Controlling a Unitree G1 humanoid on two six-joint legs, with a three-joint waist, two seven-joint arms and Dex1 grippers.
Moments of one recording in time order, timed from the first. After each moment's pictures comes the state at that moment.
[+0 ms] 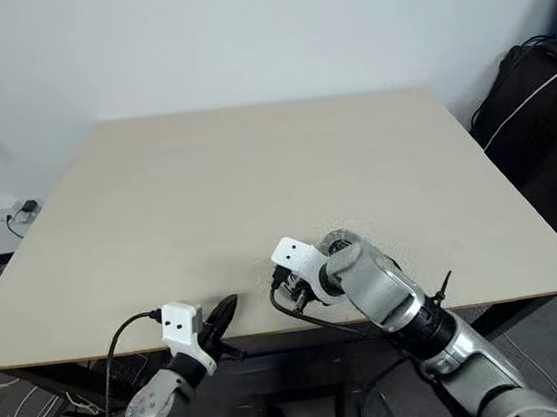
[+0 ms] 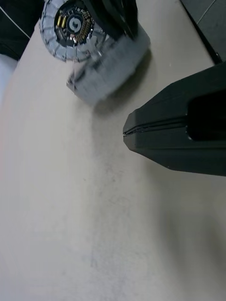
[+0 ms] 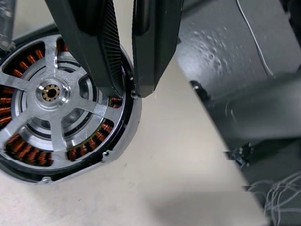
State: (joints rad) left arm 0.42 0.15 -0.14 -0.28 -0.21 0.11 -0.36; right arm -0.49 -0.32 0.55 -0.27 -0.06 1.35 0.80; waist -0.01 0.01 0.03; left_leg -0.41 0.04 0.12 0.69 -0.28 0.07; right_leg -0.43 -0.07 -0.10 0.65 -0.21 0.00
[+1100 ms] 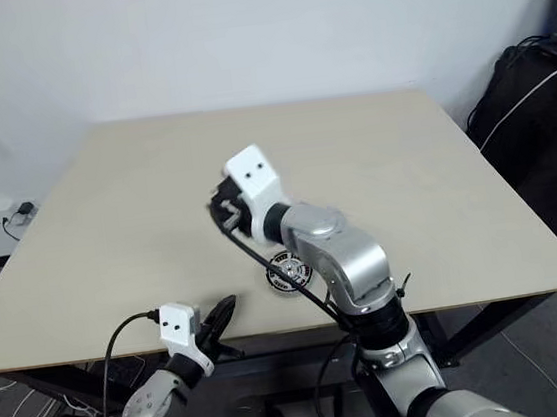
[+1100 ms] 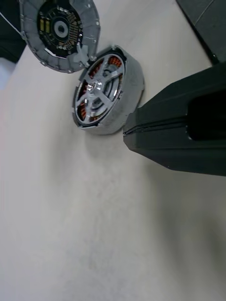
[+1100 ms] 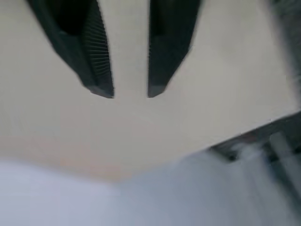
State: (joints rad) left arm 0.41 0.16 -0.13 -0.28 -0.22 0.11 -0.37; right arm -0.53 0.05 0.20 -0.36 0.11 0.94 0.33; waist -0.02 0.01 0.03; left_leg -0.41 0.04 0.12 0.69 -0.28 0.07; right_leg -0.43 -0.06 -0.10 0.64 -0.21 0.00
